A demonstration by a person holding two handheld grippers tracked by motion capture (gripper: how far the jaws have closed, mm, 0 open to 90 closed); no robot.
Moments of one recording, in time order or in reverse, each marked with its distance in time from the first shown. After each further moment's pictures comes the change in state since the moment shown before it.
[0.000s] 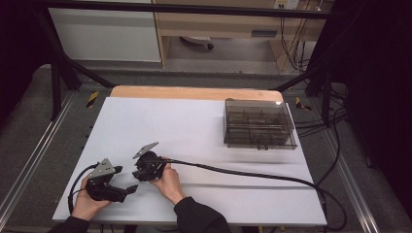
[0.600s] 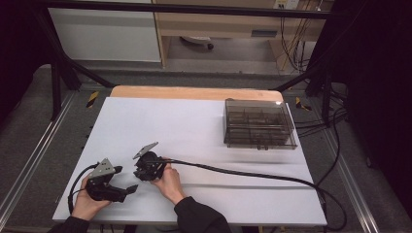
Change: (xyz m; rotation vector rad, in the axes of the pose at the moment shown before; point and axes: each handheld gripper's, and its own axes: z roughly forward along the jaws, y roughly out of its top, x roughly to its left) left arm 0.000 0.000 0.000 0.000 0.001 0.000; right arm 0.001 0.000 -0.001 0.017 -0.003 -0.002
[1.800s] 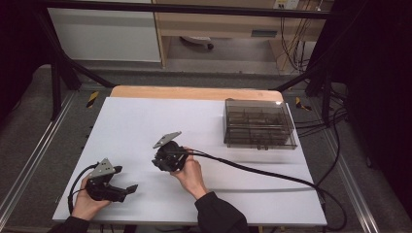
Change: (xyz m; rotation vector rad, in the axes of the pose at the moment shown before) left arm 0.000 0.000 0.000 0.000 0.004 -0.003; right arm -0.022 -0.003 -0.090 -0.049 -0.098 -0.009
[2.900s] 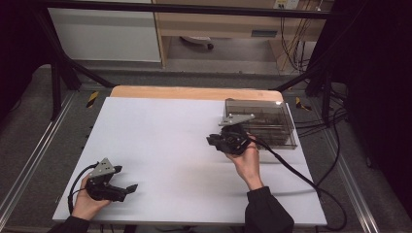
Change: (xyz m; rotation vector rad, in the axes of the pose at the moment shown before) left arm 0.001 0.000 0.001 0.002 0.005 -0.002; right arm -0.086 -0.045 -0.141 -0.130 -0.190 0.170
